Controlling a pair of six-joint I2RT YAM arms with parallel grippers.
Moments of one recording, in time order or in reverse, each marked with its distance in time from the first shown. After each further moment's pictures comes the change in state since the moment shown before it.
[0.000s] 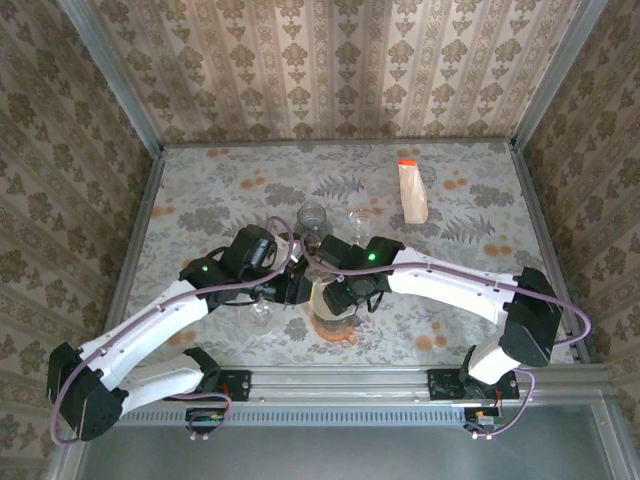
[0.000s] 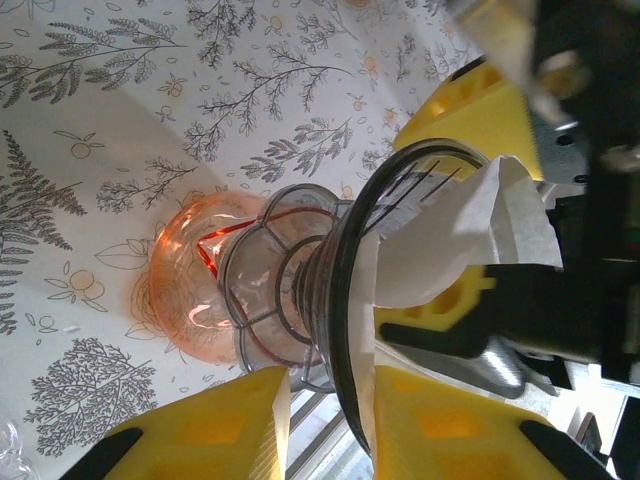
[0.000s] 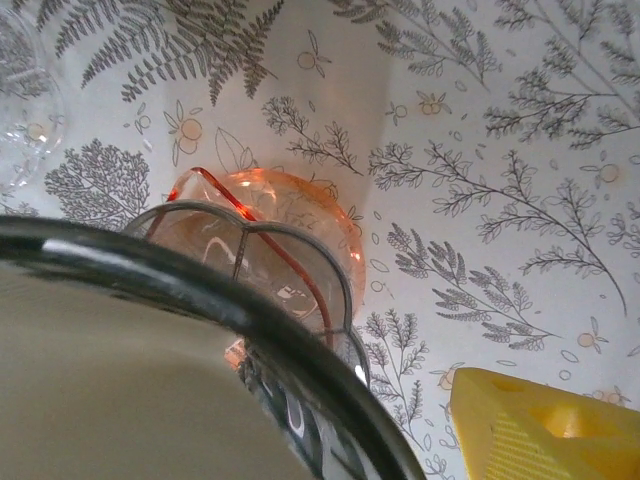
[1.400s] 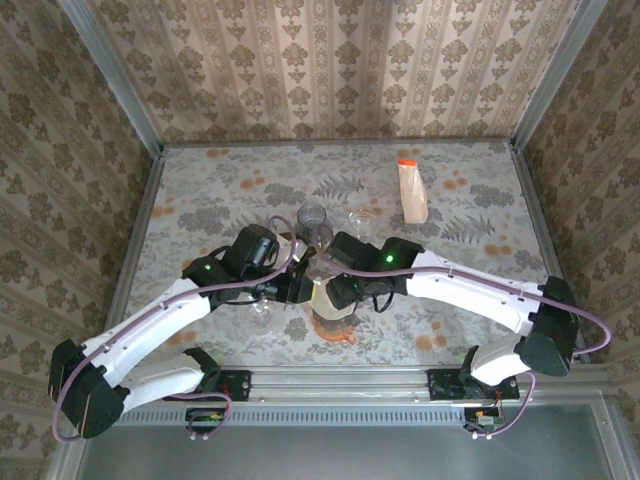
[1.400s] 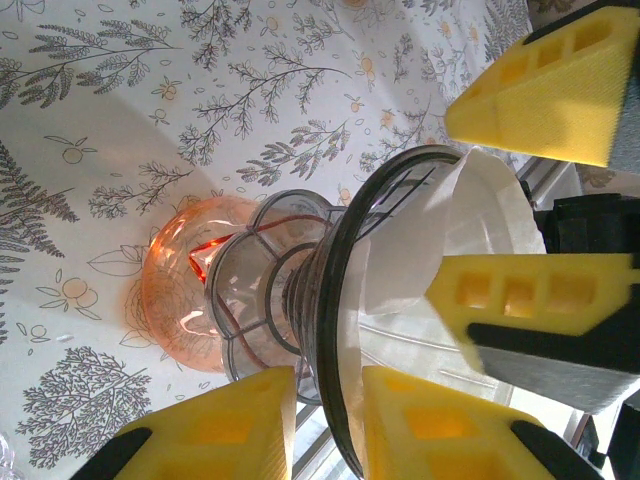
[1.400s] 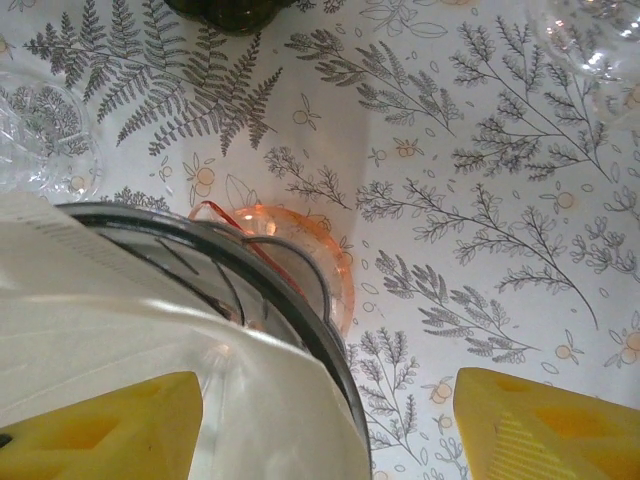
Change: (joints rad) left arm 0.000 0.018 -0.002 0.019 0.008 0.000; right arm -0.003 -0.113 -0.019 0.026 0.053 0.028
